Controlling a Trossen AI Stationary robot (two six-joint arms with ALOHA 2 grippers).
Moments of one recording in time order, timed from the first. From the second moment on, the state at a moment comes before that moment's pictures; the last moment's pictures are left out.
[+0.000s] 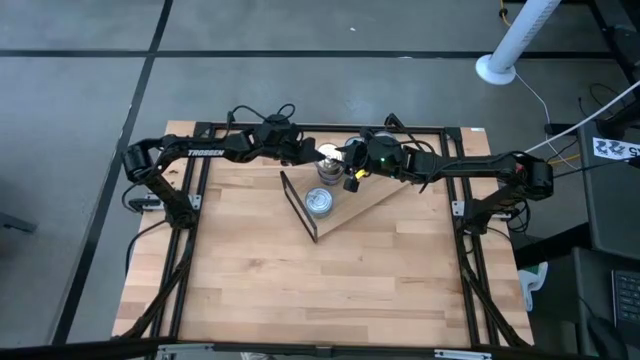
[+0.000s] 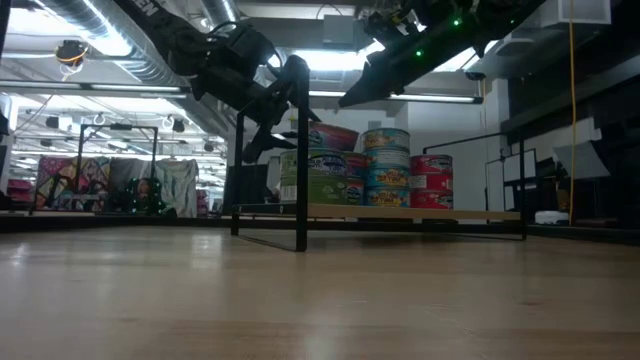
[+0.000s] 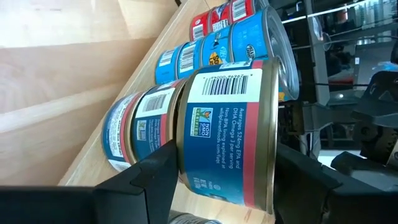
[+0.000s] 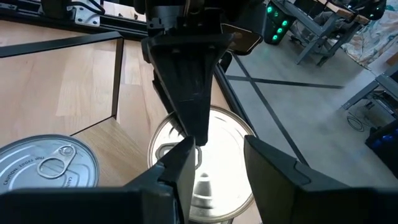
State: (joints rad) left arm 0.51 1.61 0.94 0.12 0.31 -1.04; right arm -0.24 1.47 0.99 0.10 0.19 -0.30
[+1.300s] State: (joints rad) left arm 0.44 1.61 0.94 0.17 0.24 -1.07; right arm -0.24 1.47 0.99 0.10 0.19 -0.29
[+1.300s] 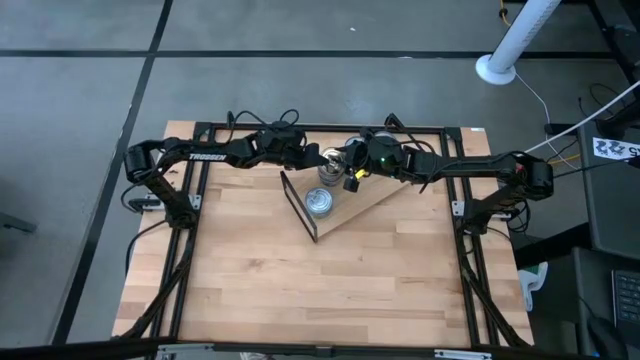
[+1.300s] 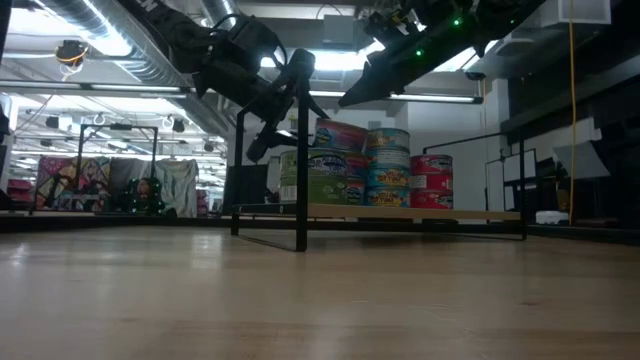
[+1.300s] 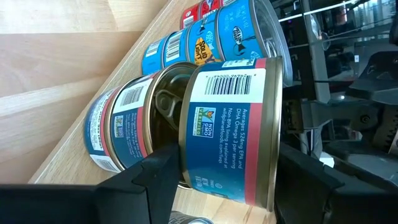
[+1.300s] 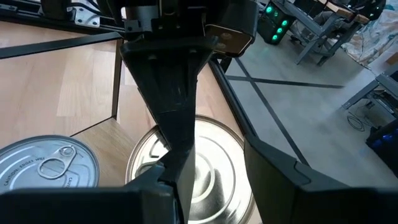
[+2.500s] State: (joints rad) left arm 0.45 1.61 0.94 0.24 0.25 -1.01; right arm -0.24 1.47 0.99 0.10 0.19 -0.29
